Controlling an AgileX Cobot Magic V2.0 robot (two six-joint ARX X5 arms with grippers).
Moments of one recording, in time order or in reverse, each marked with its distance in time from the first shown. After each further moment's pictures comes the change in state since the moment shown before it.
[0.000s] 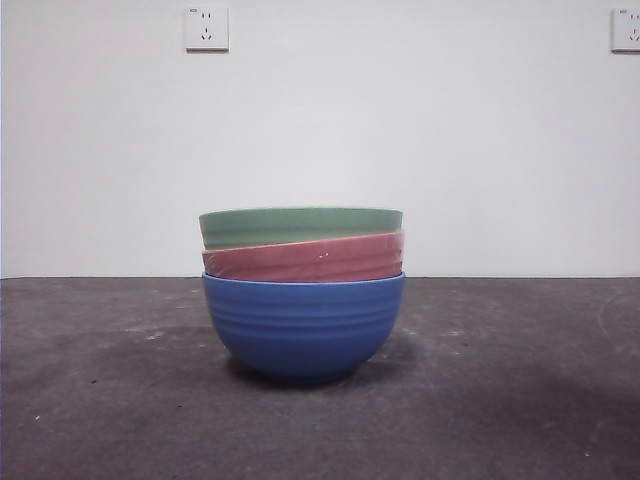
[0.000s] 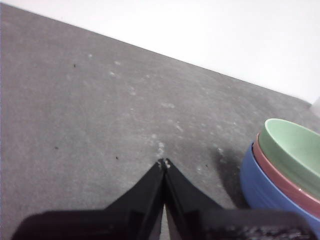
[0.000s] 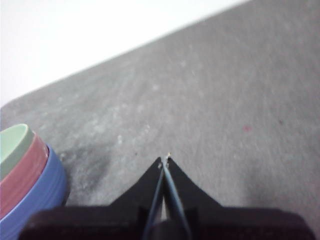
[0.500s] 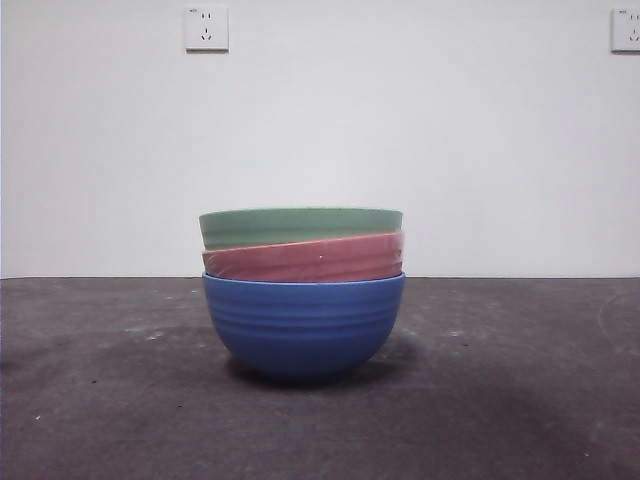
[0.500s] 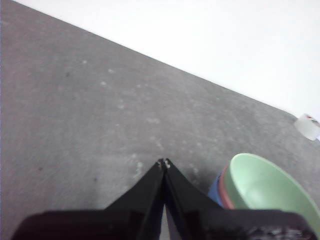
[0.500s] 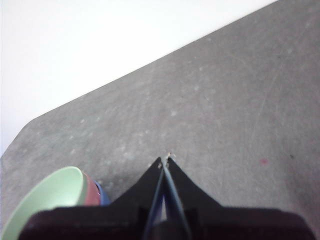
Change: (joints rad) left arm 0.000 0.283 0.330 -0.105 0.016 -0.069; right arm 0.000 0.267 0.418 -0.171 -0.008 0.053
